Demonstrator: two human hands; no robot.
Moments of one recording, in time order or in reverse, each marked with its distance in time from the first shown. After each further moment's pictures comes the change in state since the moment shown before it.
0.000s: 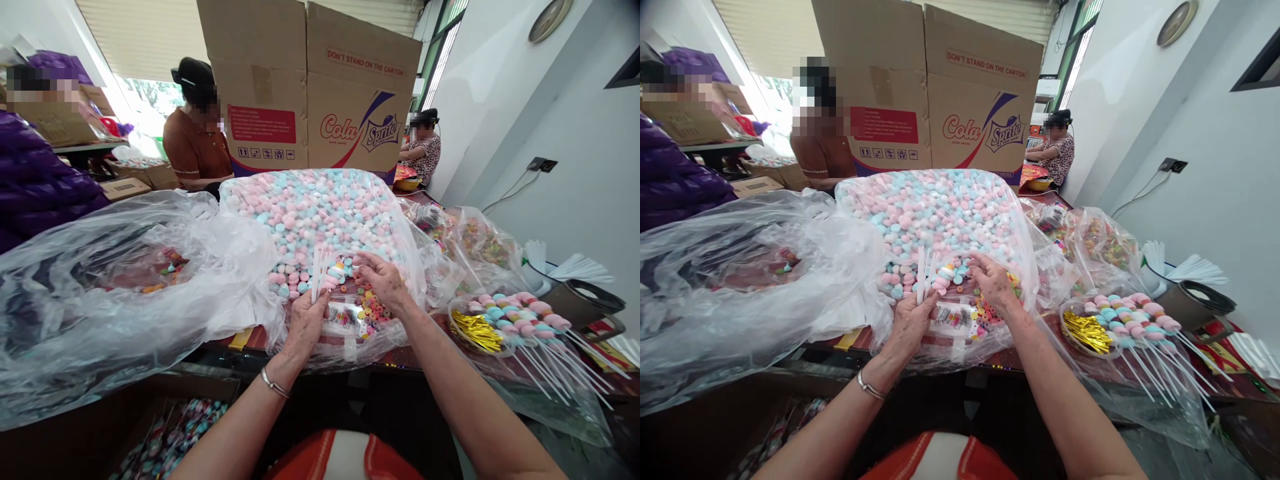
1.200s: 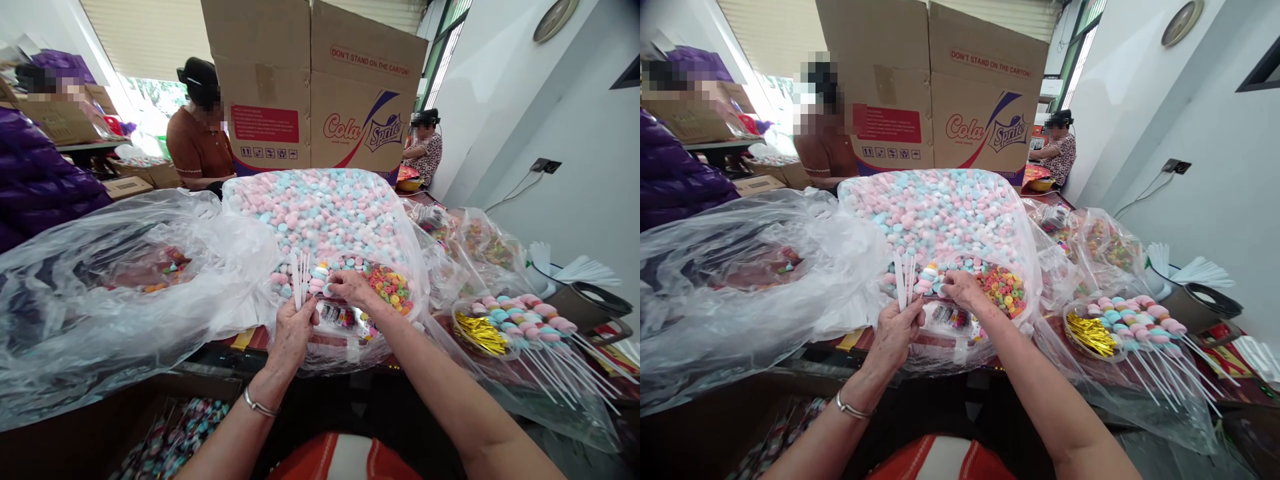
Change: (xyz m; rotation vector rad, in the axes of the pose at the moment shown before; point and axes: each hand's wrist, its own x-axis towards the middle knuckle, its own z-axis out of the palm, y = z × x) left_hand -0.011 0.016 -0.020 -0.261 0.104 -0.111; right_hand 0.023 -0.015 0.052 -0.120 -0.262 0.071
